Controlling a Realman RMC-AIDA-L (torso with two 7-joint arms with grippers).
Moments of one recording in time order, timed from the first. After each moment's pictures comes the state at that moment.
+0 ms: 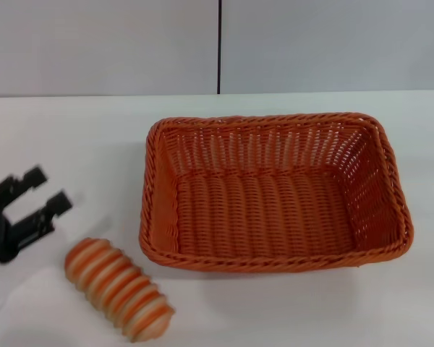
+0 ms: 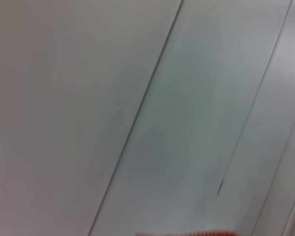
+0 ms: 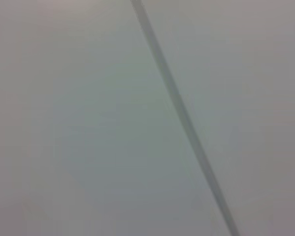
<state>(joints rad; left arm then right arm) -0.25 -2.01 0.07 0.34 2.12 1.87 -1.05 0.28 2.03 -0.09 -0.49 1.74 1.69 -1.93</state>
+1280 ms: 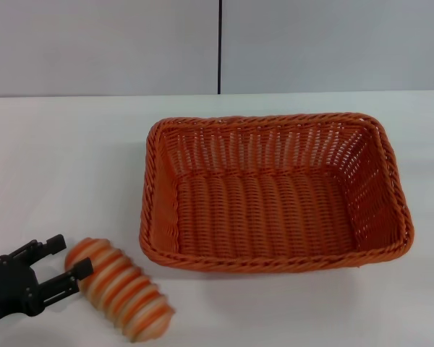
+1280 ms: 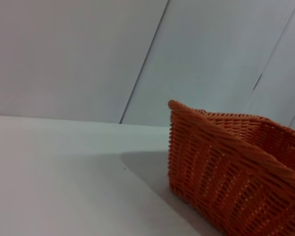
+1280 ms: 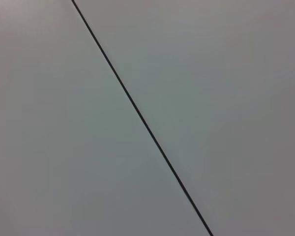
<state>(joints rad) -0.18 -2.04 0.19 0.38 2.21 1.66 -1.02 0.29 2.04 -0.01 -0.38 1.74 1.63 -1.95</state>
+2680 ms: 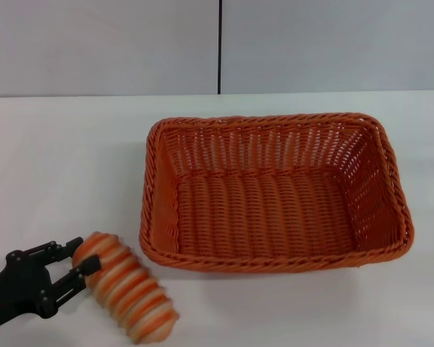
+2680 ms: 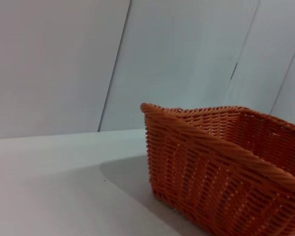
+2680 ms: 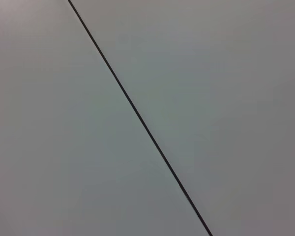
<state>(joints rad) -0.19 -2.06 0.23 0.38 2.20 1.66 -0.90 0.30 2.03 -0.01 -0.36 1.74 1.63 -1.94</state>
